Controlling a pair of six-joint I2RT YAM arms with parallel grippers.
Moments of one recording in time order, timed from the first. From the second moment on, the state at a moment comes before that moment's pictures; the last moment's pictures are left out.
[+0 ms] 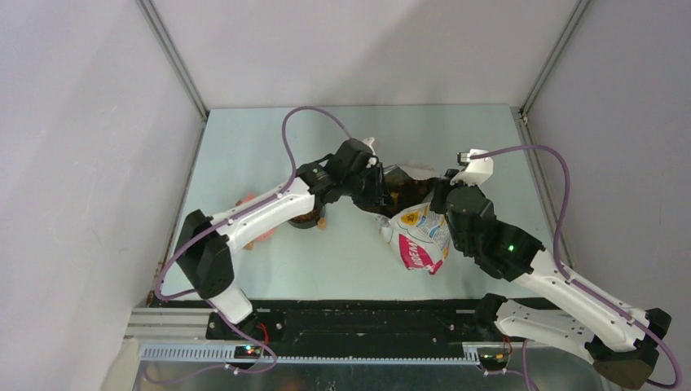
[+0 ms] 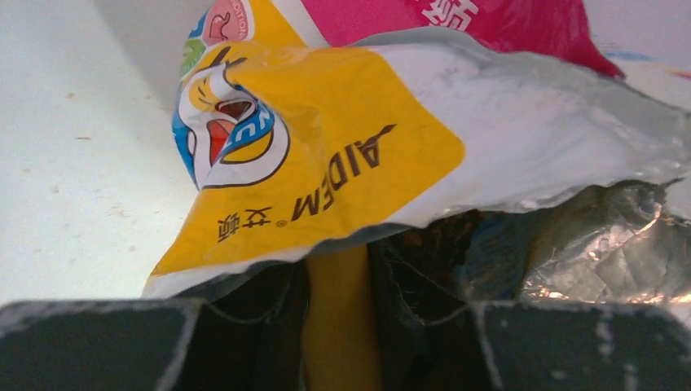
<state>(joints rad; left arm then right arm) -0.85 1.66 1.45 -0.56 0.14 -0.76 0.91 0.85 0.95 -0.38 0.82 0.41</state>
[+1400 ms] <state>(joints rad) -0.76 1.15 0.91 -0.11 0.28 -0.94 0.91 0.84 0.95 -0.39 0.83 0.41</state>
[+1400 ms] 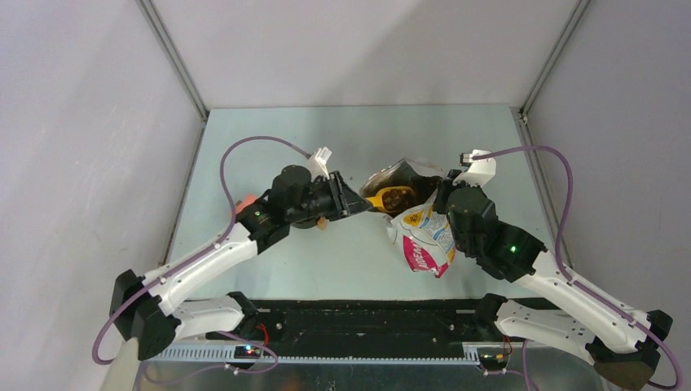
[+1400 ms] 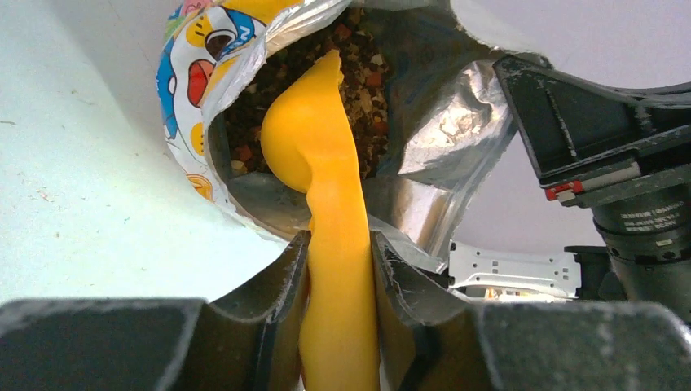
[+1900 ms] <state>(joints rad) -0.72 1.02 0.86 -0.07 0.23 -0.94 0.91 0.84 0.95 -0.39 0.83 0.41</state>
